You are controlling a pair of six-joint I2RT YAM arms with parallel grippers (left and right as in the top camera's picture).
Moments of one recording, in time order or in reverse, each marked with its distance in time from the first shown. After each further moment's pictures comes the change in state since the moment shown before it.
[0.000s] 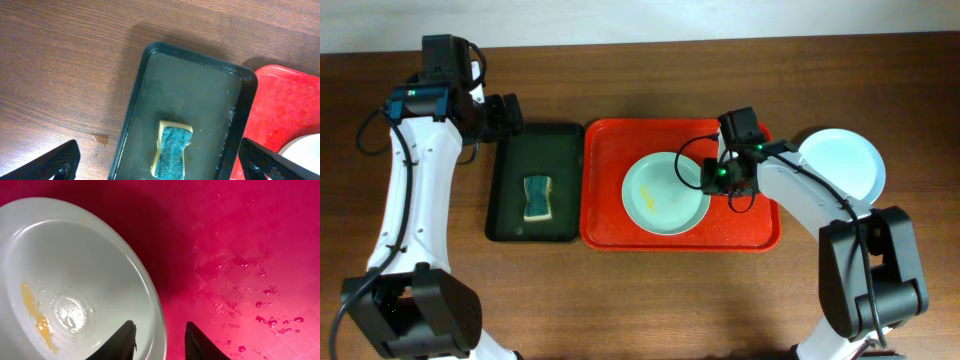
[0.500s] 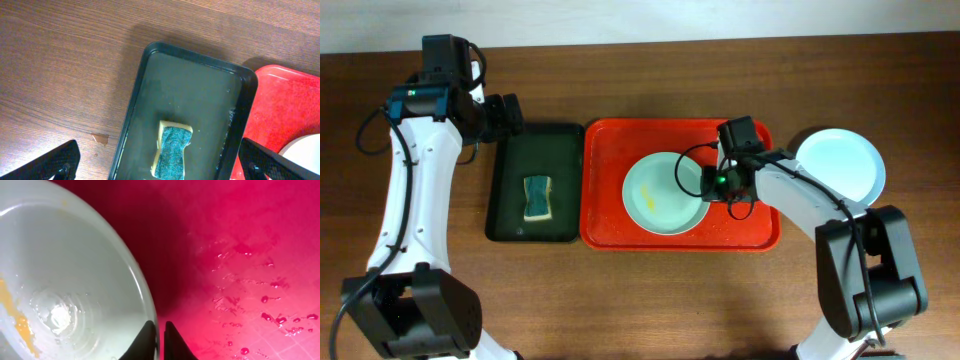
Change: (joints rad) left arm 0.000 0.000 0.000 0.000 0.000 0.000; right arm 0.010 0.000 -0.063 0.056 0.010 0.002
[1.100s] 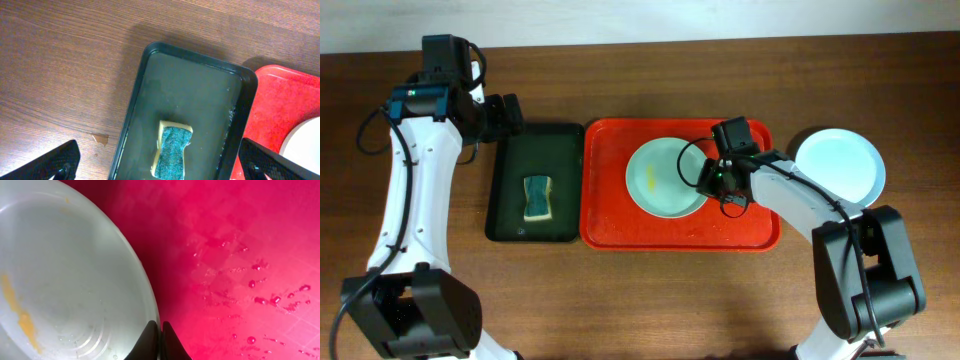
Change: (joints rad) left arm 0.000 0.000 0.000 0.000 0.000 0.000; right arm 0.023 0.000 0.000 0.021 0.082 0.333
